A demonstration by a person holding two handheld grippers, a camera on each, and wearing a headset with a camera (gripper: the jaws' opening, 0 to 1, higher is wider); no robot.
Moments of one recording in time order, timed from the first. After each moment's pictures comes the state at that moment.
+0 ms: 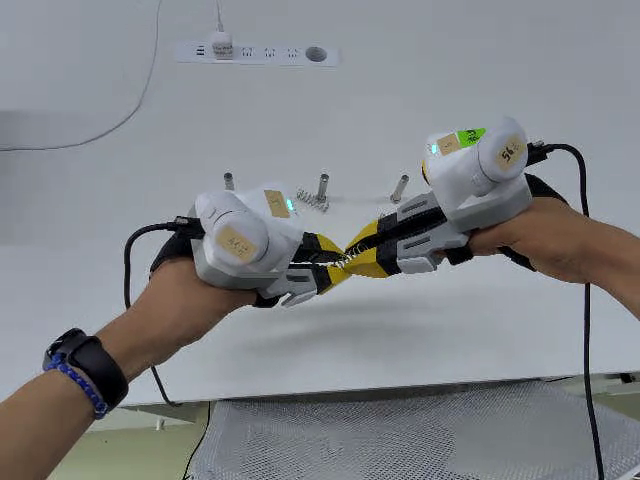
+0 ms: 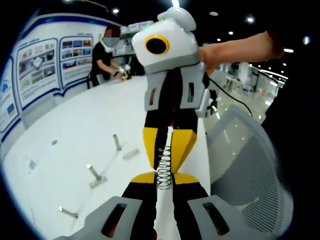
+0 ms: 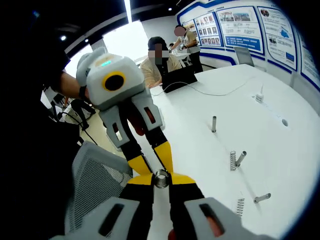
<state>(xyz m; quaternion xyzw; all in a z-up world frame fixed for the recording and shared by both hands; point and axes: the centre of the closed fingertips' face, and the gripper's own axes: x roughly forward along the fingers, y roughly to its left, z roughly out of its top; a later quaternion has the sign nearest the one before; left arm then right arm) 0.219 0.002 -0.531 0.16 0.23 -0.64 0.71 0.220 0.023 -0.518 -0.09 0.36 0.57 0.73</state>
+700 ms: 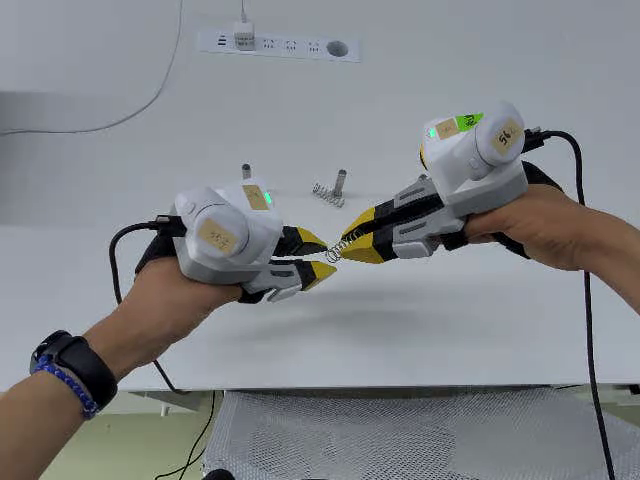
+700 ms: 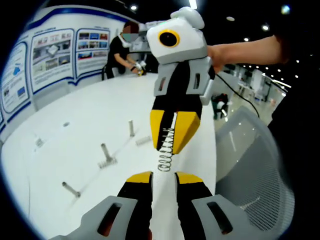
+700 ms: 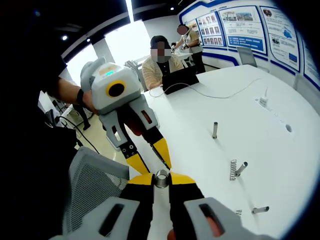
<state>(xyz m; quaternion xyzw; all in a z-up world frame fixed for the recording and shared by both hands) 0.235 0.040 -0.545 0.13 0.26 -0.60 0.75 0.238 0.038 -0.519 -0.09 0.36 0.58 0.73</state>
